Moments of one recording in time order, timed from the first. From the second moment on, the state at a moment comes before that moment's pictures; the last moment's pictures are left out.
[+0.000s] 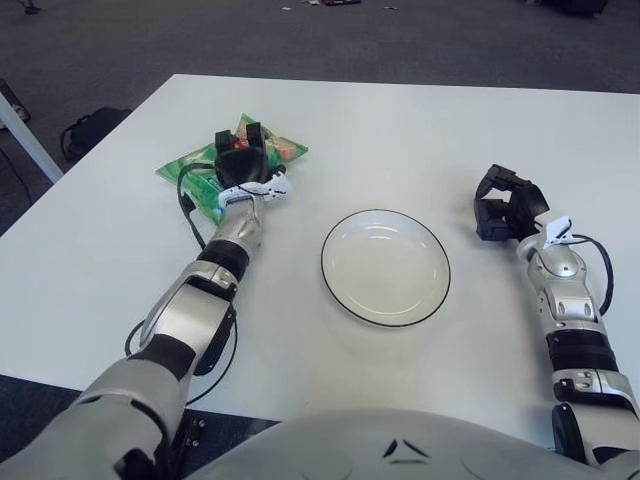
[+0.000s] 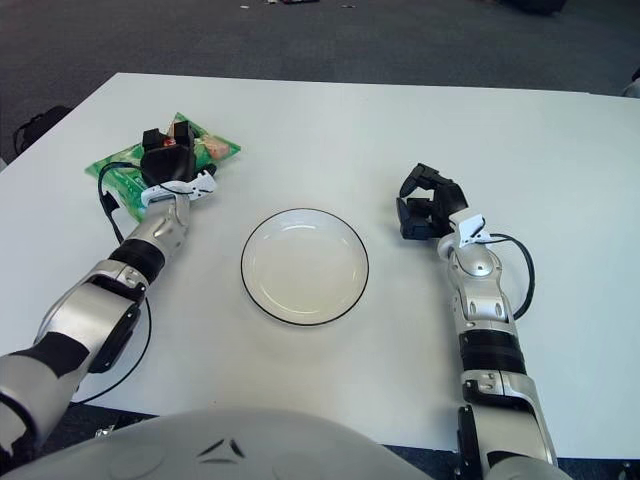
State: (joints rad) left arm -0.74 0.20 -0.31 1.02 0.79 0.10 0.61; right arm -0.20 -0.38 -0.13 0.30 0.06 -0.10 0.17
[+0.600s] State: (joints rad) left arm -0.77 0.22 -0.29 0.99 0.67 0.07 0.50; right arm -0.21 -0.38 -0.13 0.31 0.06 -0.10 0.16
